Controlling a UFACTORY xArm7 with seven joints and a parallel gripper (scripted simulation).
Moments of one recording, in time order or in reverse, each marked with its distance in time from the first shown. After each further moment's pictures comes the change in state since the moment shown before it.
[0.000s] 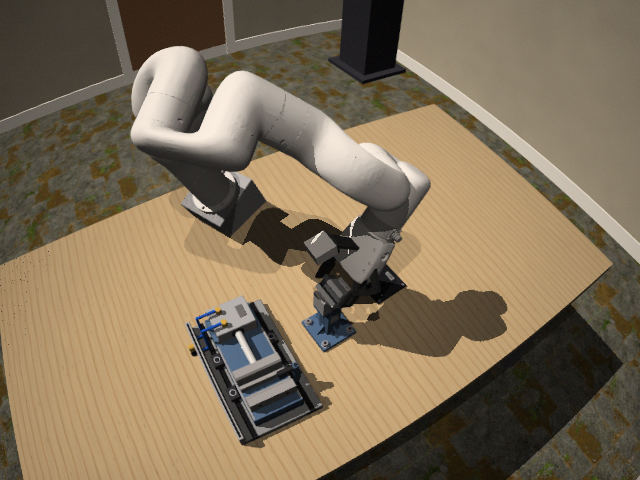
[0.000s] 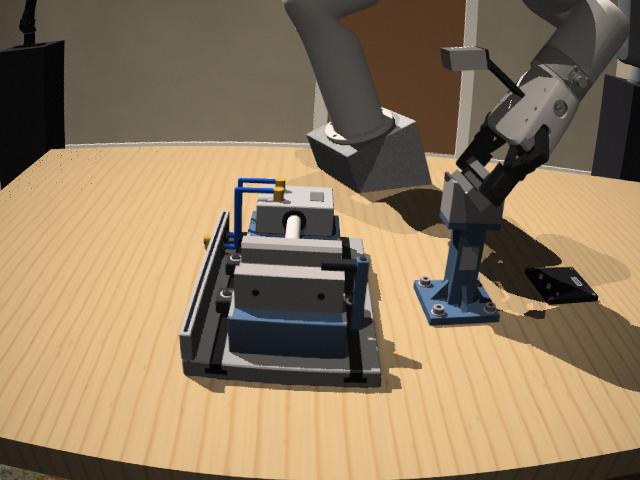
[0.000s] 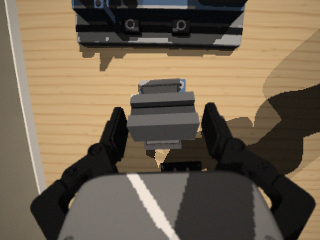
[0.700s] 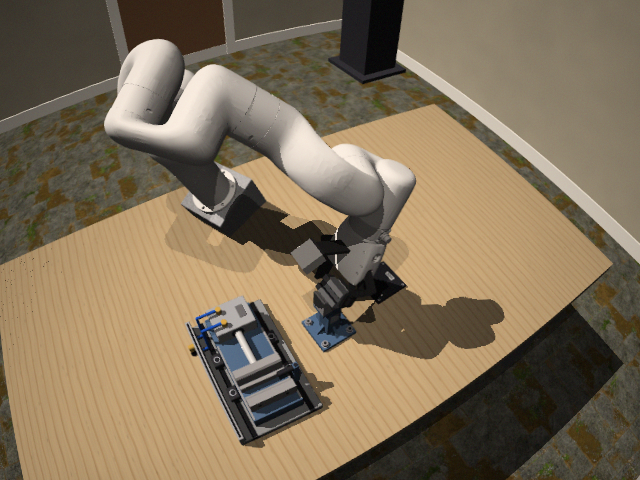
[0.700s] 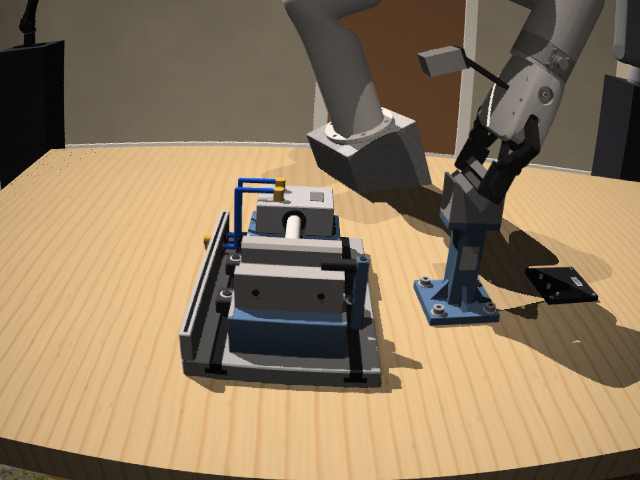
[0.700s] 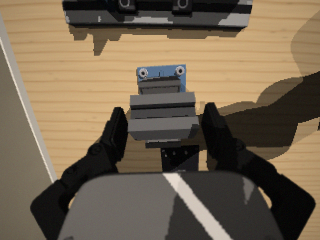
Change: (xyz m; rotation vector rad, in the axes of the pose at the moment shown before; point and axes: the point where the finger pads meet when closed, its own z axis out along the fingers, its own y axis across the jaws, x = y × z) arm 0.002 0.000 0.000 0.000 -0.183 0.001
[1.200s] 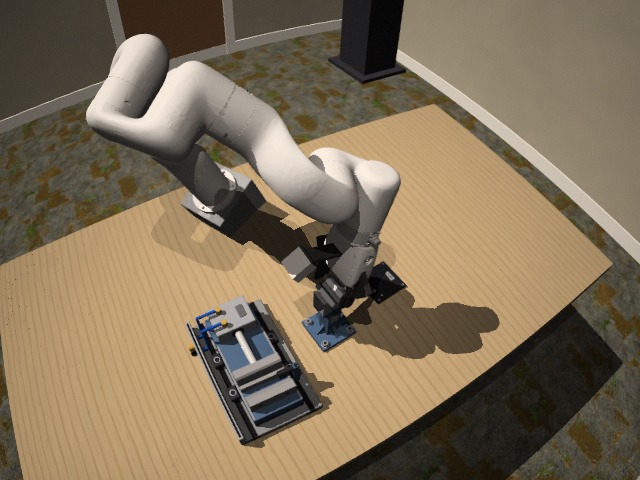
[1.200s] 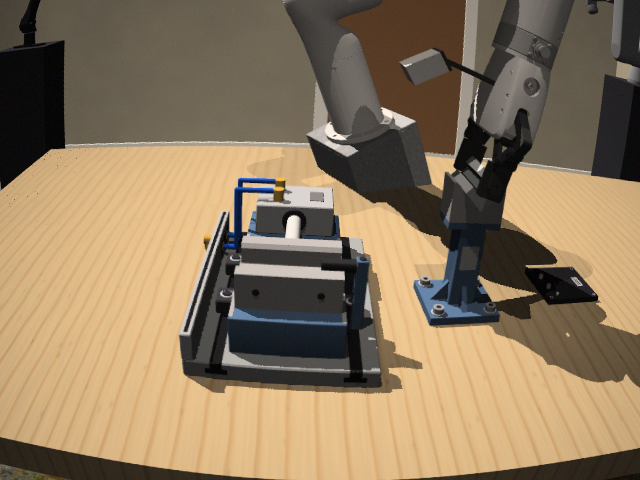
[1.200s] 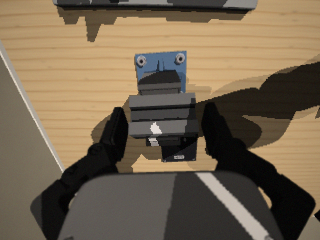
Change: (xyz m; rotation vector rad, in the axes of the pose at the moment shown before) arm 0.002 0.000 0.000 0.000 -0.150 0.000
